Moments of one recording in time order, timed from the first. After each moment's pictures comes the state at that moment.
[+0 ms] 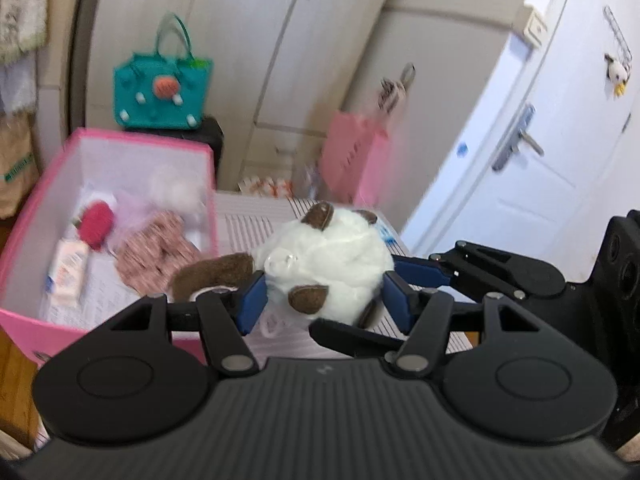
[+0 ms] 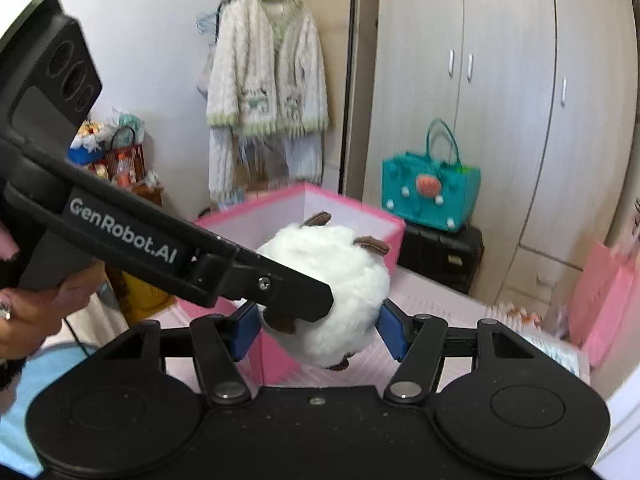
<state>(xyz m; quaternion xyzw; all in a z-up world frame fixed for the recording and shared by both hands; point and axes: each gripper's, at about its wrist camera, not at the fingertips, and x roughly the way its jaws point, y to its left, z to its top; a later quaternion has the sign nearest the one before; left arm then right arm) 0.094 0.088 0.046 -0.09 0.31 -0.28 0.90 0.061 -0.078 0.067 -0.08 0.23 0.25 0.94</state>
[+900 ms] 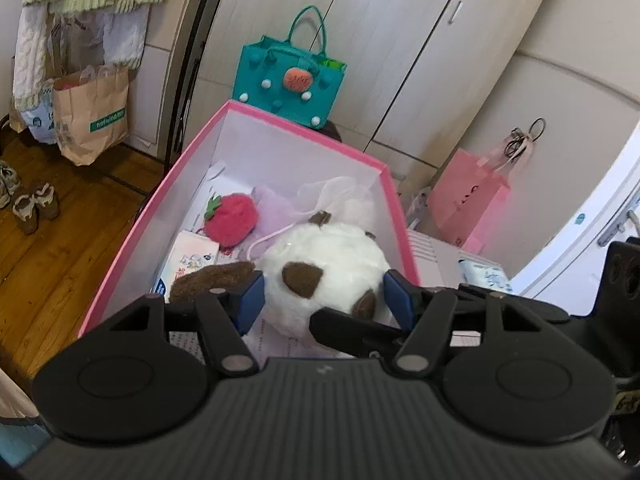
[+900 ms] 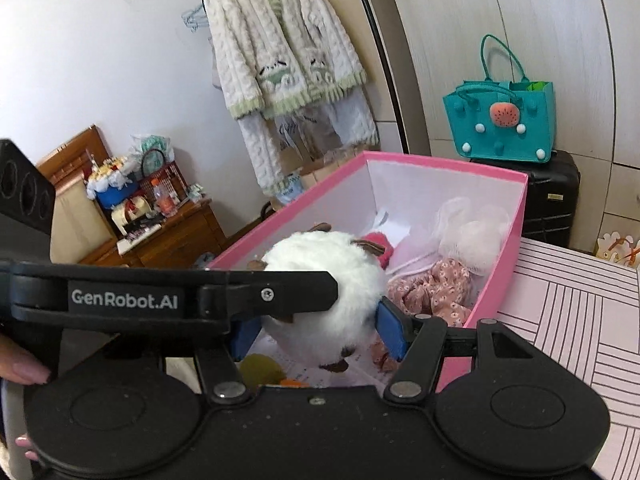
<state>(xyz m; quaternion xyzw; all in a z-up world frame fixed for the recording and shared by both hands) 0.188 0.178 -0.018 -0.17 0.34 -0.14 0.91 0.186 -0.008 0.000 0.05 0.33 0.33 0.88</state>
